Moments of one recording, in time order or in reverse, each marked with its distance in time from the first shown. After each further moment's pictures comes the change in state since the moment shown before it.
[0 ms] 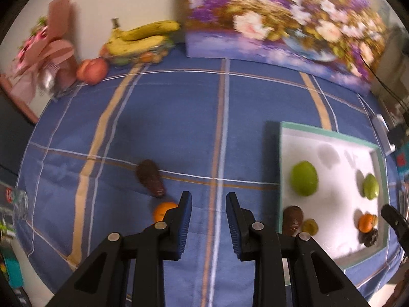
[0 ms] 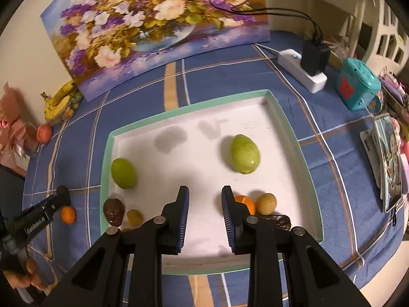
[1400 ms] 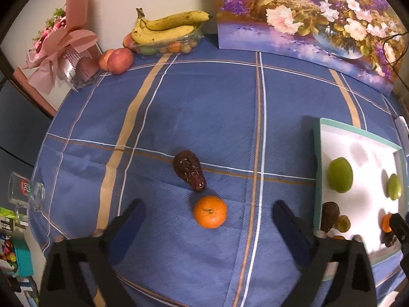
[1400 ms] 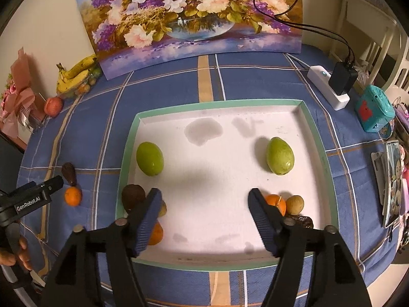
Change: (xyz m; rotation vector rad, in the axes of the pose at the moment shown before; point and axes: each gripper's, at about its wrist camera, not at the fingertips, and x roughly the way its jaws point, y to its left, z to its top) left arm 0.012 0.028 -0.005 -0.005 0.034 0.116; right arm 0.008 0.046 -0.008 -0.147 0.020 -0.021
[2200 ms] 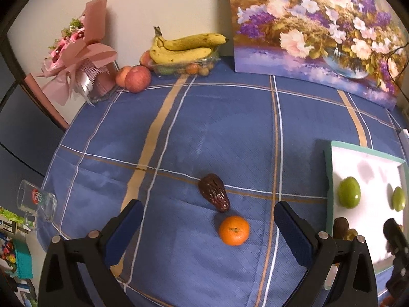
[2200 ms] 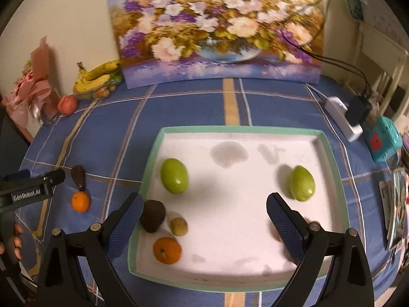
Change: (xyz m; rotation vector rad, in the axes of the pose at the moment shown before) left arm -0.015 0.027 0.007 -0.018 -0.115 0.031; right arm -0.002 0.043 -0.001 -0.125 -0.167 0.033
